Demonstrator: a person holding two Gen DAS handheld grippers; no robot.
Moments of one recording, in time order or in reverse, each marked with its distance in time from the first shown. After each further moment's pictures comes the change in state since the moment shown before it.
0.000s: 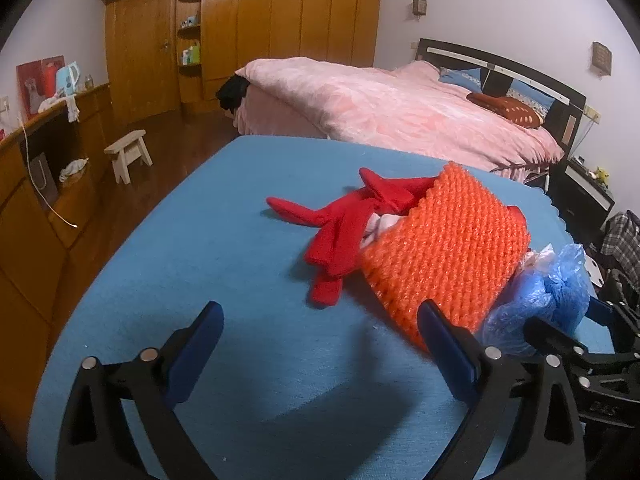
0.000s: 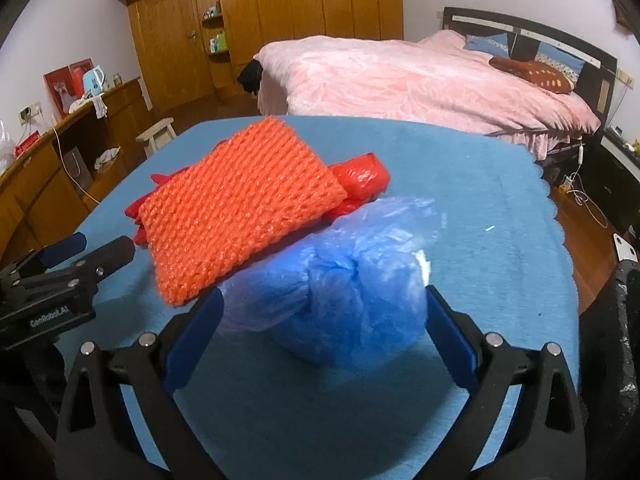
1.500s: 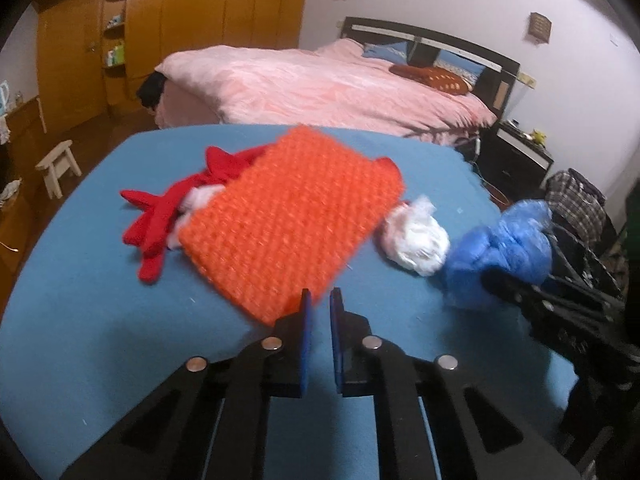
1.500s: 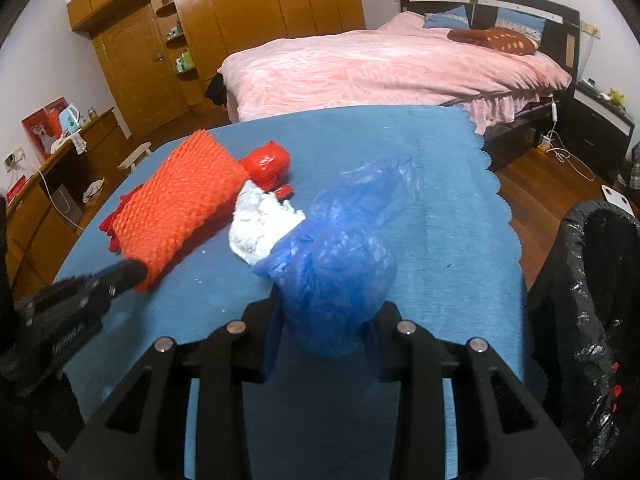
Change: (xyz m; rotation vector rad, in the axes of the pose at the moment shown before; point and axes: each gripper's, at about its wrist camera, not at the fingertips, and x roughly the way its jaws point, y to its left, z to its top) left arm -0.001 -0.096 -0.019 0.125 0.073 -0.245; right arm -0.035 -0.079 -0.024 0.162 -0.018 -0.020
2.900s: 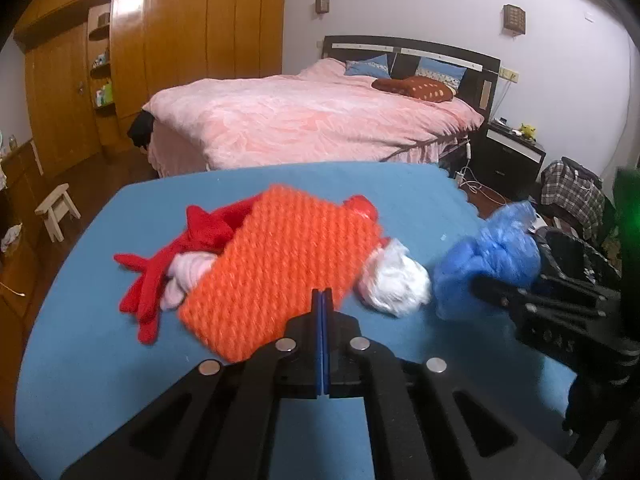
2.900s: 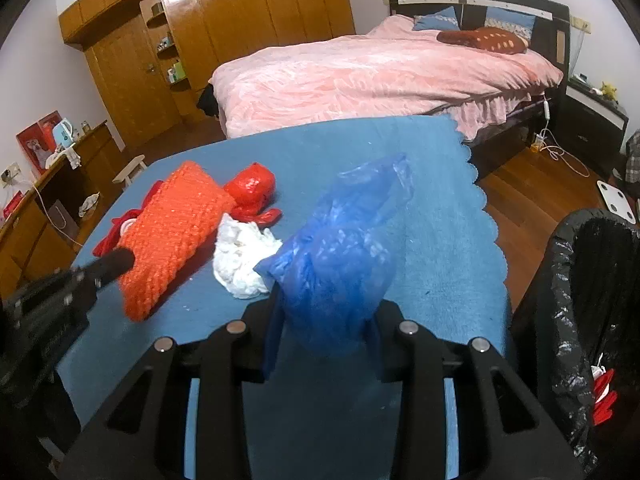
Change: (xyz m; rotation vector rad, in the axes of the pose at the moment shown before) left arm -0.008 -0.026 0.023 0.108 -0.090 0.030; right arm -0.005 -0.012 0.014 0.022 -0.027 0.004
